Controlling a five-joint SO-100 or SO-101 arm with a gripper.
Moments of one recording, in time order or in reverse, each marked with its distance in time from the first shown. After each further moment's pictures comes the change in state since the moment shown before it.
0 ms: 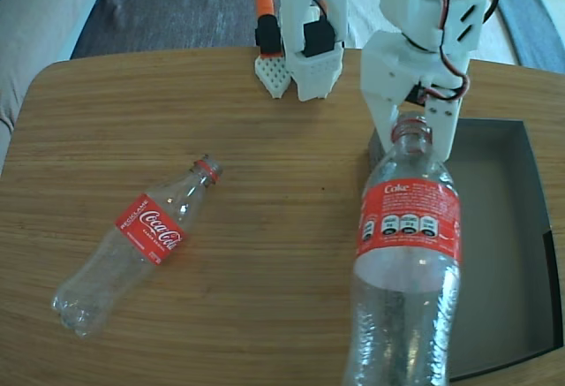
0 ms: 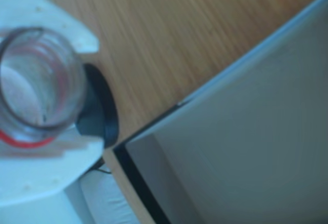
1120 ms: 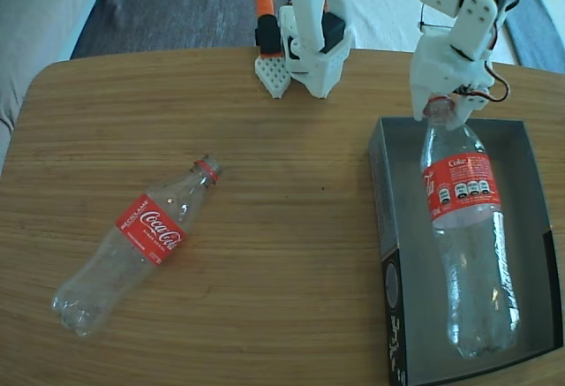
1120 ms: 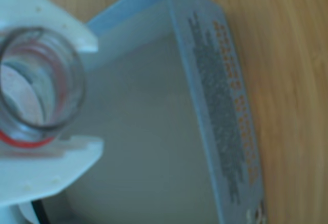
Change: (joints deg) arm -24.4 0.0 20.7 -5.6 8.9
